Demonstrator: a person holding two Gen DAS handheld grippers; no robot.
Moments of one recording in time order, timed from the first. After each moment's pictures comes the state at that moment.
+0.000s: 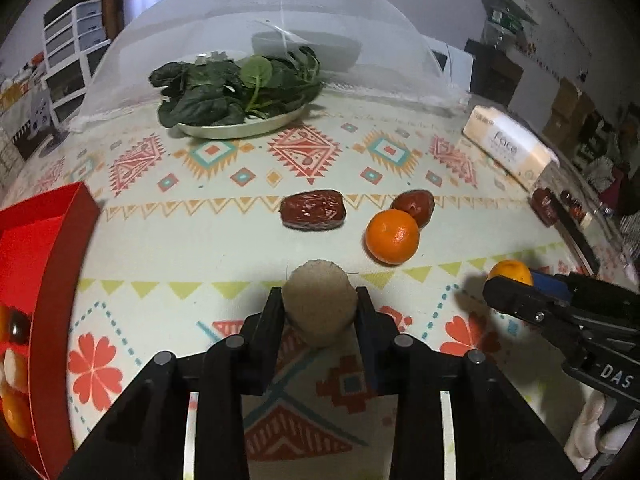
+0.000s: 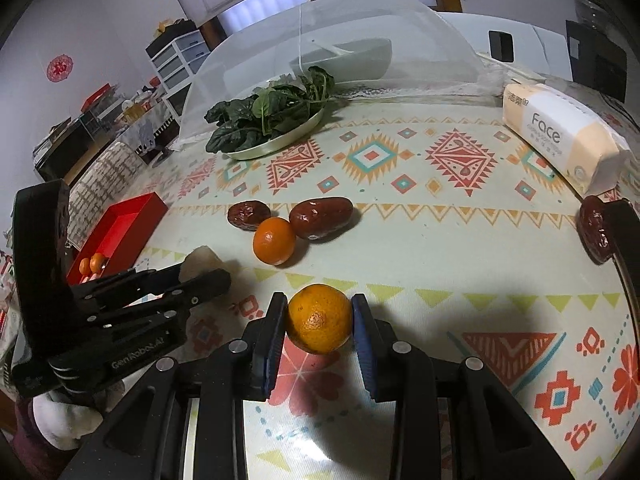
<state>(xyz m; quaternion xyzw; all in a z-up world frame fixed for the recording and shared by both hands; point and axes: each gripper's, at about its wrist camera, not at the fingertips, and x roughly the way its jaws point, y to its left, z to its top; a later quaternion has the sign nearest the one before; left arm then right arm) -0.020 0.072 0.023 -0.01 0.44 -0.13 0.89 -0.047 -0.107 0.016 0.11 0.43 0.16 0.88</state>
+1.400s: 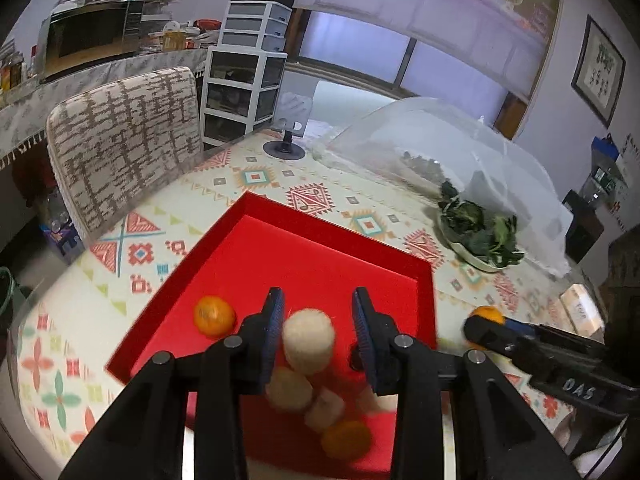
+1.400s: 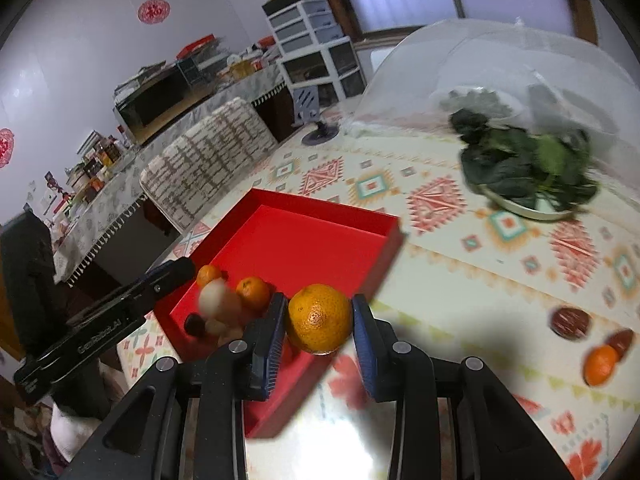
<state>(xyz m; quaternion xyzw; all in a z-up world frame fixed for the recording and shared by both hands) -0.074 0.357 0.085 -0.16 0.34 0.07 0.92 0.000 0.169 0.067 0.04 0.43 0.33 0.84</state>
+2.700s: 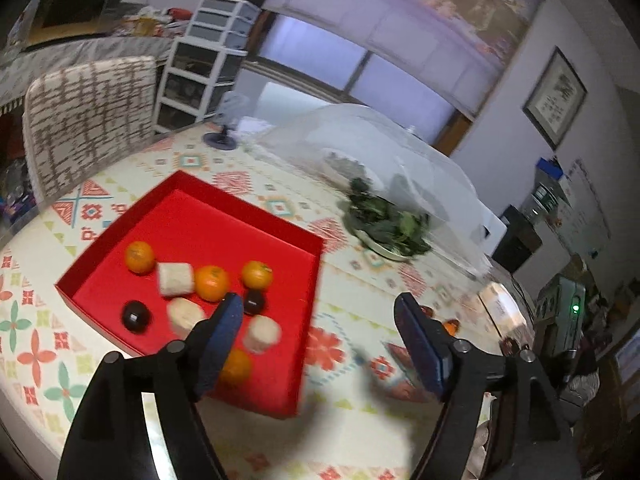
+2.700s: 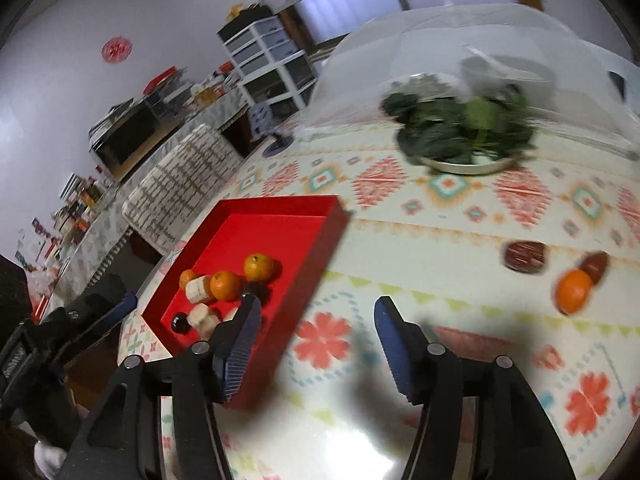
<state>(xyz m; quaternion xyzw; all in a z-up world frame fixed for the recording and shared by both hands) -0.140 0.294 0.117 -0.23 0.31 -0.03 0.92 -0.049 0.080 0.064 0.12 0.41 0.26 0.86</state>
